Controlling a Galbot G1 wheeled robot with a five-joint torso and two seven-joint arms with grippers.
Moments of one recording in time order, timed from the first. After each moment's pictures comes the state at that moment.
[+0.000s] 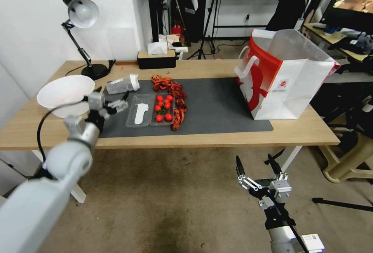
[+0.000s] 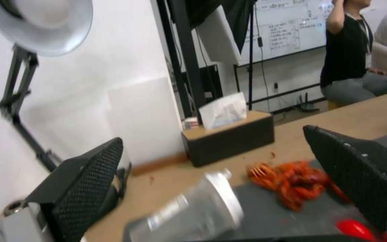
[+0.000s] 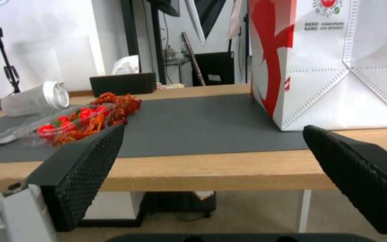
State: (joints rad) left arm 0.85 -0.77 -0.31 -1.77 -0.66 0.11 -0.09; right arm -1.87 1.25 0.41 2.21 0.20 0.34 0.15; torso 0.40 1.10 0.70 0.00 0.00
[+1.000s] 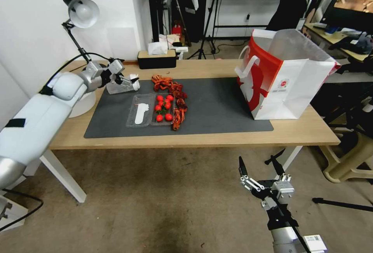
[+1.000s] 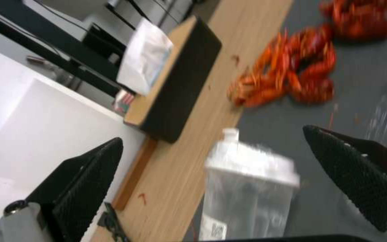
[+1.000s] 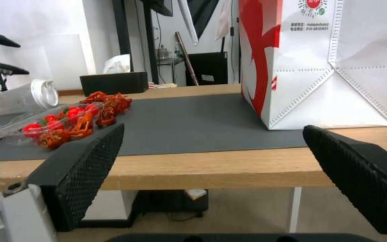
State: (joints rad) left arm 0.17 -0.85 0.10 -1.11 -0.07 0.09 0.65; right arm -1.88 1.25 0.44 2.20 0.20 0.35 0.15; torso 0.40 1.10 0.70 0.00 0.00
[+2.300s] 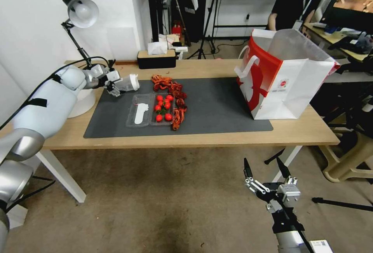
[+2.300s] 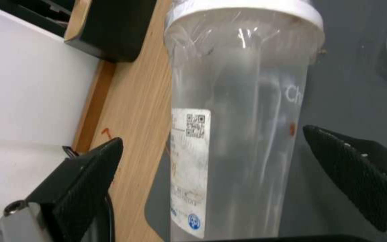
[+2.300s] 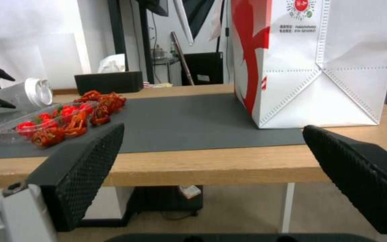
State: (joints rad) left arm 0.03 -0.95 0.17 -0.76 0.15 0.03 0.76; right arm -1.91 1.26 0.45 2.21 0.20 0.37 0.16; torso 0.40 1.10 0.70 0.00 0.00
